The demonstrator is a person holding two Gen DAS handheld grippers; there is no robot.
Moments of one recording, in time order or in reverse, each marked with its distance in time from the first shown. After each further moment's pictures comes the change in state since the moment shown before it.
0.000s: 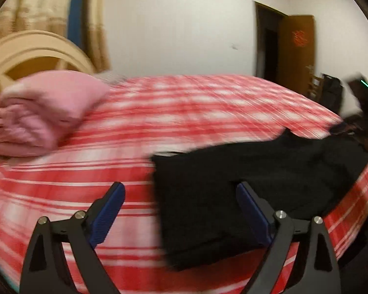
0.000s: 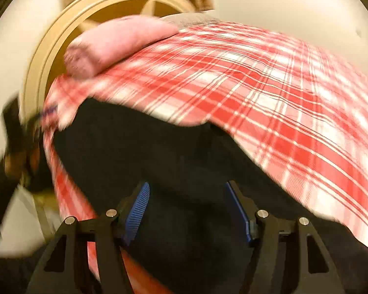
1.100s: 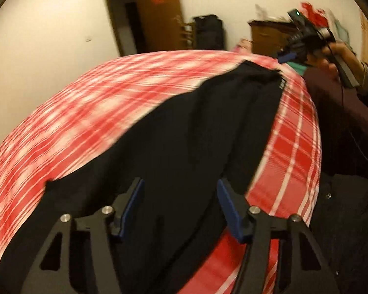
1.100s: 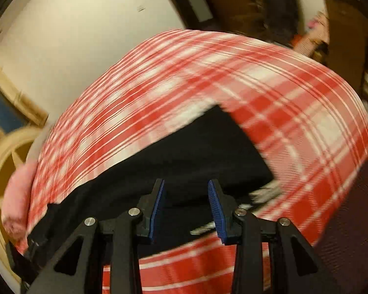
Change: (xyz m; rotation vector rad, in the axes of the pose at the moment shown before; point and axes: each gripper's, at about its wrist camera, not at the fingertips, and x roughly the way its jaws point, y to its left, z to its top) left arm 0.073 -0.353 0.030 0.575 0.126 -0.478; right arm -0.268 -0.279 -0.301 0.974 -0.290 -0.421
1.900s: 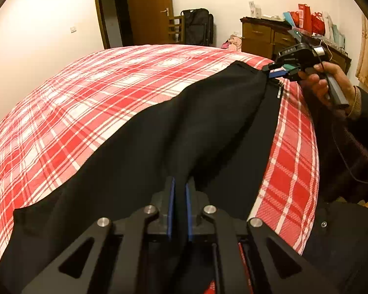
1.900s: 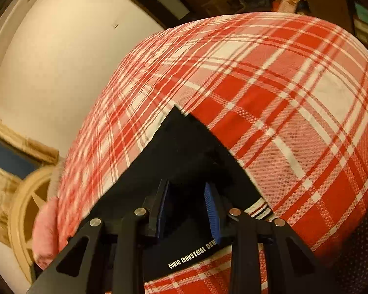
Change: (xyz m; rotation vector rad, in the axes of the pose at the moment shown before) left arm 0.031 -0.001 0.035 -0.032 0.040 -0.097; right arm 0.048 -0.069 0.017 0.263 -0.003 0.125
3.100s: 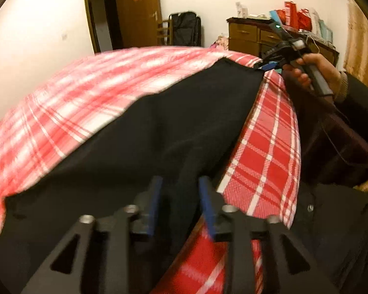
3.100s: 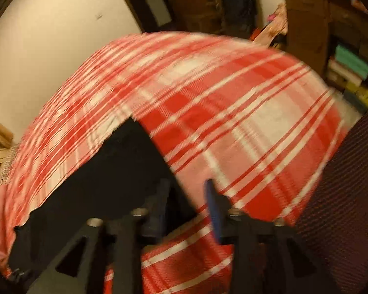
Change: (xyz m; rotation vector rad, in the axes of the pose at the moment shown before) left arm -0.028 -0.027 -0.028 0.062 -0.041 -0.018; right arm -0.032 -0.002 -0.008 -0.185 -0.110 -0.353
